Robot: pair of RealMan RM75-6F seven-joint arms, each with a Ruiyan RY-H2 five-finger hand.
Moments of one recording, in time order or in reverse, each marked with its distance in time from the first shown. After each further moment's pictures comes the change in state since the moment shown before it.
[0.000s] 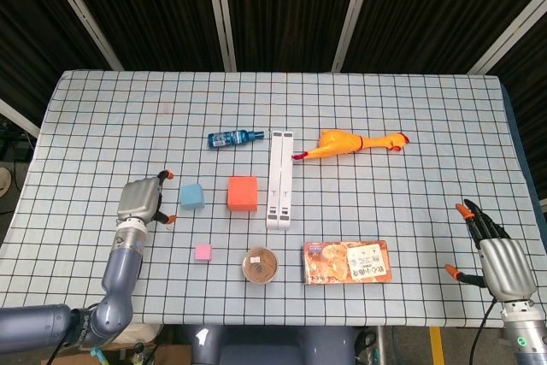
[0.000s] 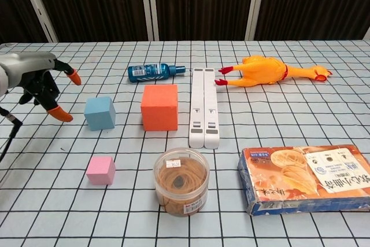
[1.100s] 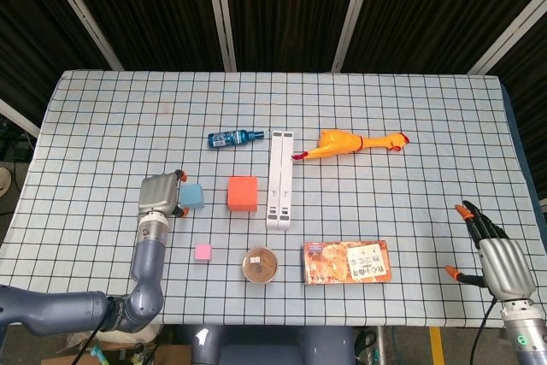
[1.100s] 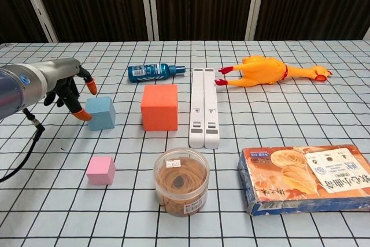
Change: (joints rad) left arm -0.099 -0.147 -0.021 0.164 -0.063 0.035 0.090; right arm 0.008 0.005 -0.004 0.003 0.016 -0.031 0.020
